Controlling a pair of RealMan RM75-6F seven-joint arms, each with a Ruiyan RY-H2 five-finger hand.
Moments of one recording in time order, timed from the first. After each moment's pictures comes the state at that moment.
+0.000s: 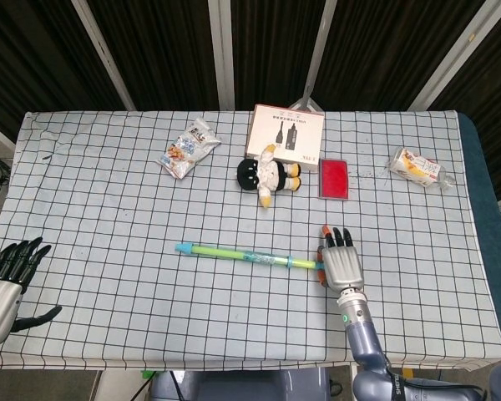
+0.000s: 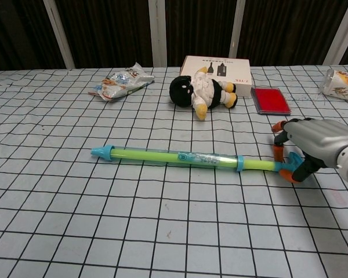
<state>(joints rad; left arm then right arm) -0.07 -1.09 0.04 -1.63 1.69 1.57 0.01 0.52 -1.67 0.18 -1.65 -0.89 1.24 -0.86</state>
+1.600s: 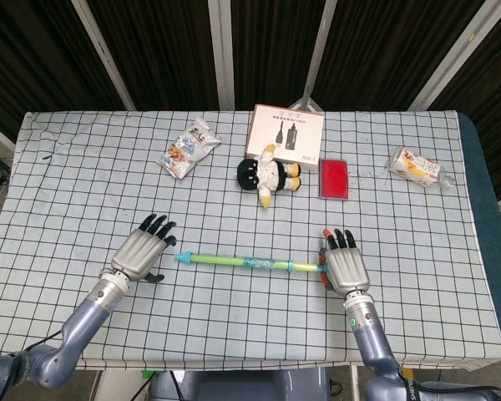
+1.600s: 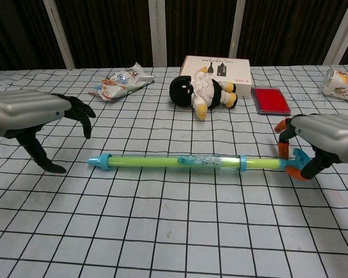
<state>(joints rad) -0.62 -1.39 -0.15 -1.75 1.07 0.93 0.73 0.53 -1.57 0.14 -1.76 -0.89 1.24 -0.80</state>
